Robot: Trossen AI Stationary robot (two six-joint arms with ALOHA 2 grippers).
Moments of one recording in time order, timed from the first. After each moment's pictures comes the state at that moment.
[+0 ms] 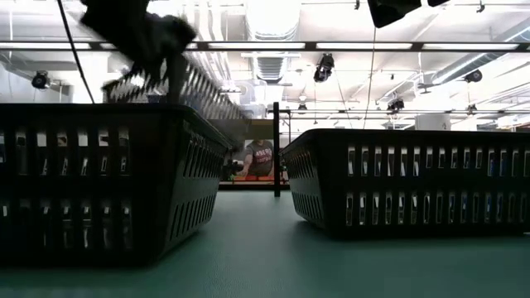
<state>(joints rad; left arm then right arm) -0.35 1.41 1.11 -0.71 -0.08 0.03 0.38 1.16 0.75 0.01 0.13 -0.16</state>
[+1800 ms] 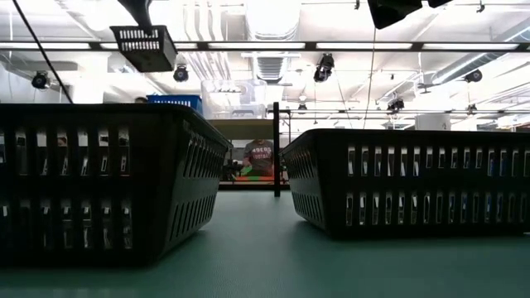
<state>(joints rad) 0.43 1.29 1.82 -1.57 -0.37 0.37 0.38 1.16 0.75 0.00 0.13 -0.15</state>
